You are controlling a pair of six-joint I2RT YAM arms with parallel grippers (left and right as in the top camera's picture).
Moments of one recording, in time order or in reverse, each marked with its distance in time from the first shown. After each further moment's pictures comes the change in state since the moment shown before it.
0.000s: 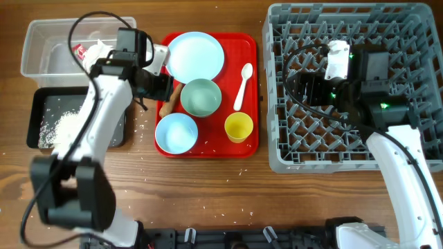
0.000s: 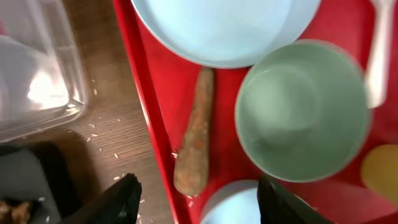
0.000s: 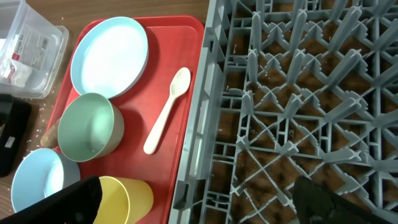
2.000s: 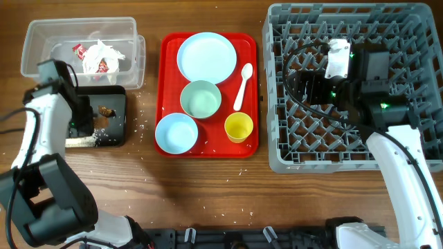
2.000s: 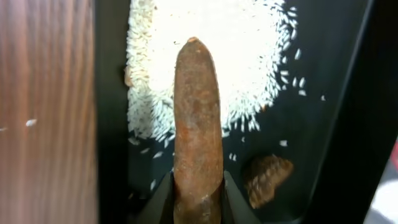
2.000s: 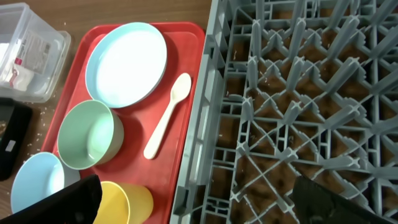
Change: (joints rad) left arm 0.474 -0.020 -0.186 -0.012 -0.291 -1.482; right arm 0.000 0.000 0.000 0.019 0.000 0.000
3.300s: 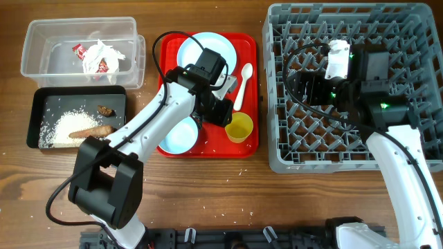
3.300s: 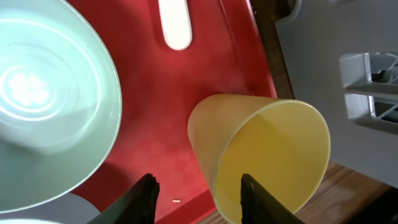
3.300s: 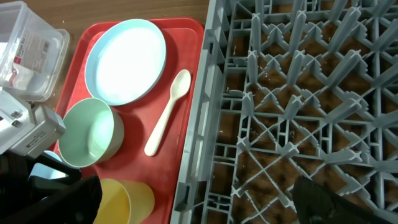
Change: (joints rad) left arm -0.869 0.121 0.216 -0.057 0.450 1.245; right arm 0.000 0.000 0.000 -0.013 0.000 0.011
